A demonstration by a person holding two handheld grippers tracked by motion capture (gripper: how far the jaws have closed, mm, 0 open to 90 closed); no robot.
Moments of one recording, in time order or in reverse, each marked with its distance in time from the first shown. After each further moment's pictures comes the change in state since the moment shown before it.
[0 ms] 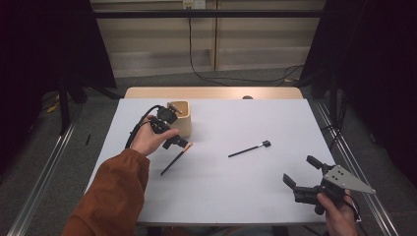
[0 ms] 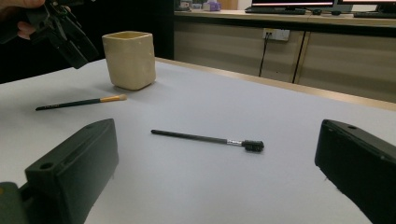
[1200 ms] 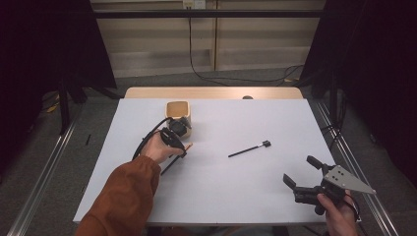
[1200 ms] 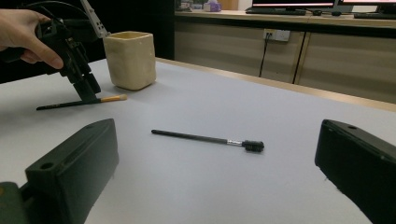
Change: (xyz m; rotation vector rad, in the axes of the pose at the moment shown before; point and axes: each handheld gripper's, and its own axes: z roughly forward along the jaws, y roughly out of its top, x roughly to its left) left arm -0.014 -0.005 0.048 0.213 0.029 0.025; right arm 0.000 0.000 -0.001 -0.002 0.002 -0.001
